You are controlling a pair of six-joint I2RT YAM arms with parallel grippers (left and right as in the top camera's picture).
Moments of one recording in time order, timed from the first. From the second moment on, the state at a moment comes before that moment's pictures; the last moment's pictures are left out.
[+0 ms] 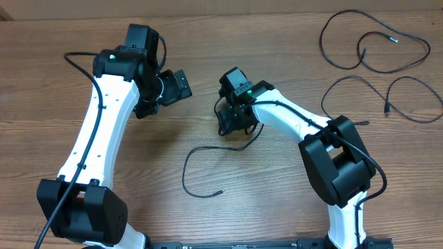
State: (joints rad) left arm -0.16 1.74 1.63 -1.21 0.16 -0.55; right arm 0.58 2.10 1.48 -0.71 -0.13 0.20
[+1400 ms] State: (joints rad) left arm -0.15 1.74 1.63 -1.23 0.16 -0.55; right arm 0.58 2.10 1.45 -0.70 -0.15 0.19
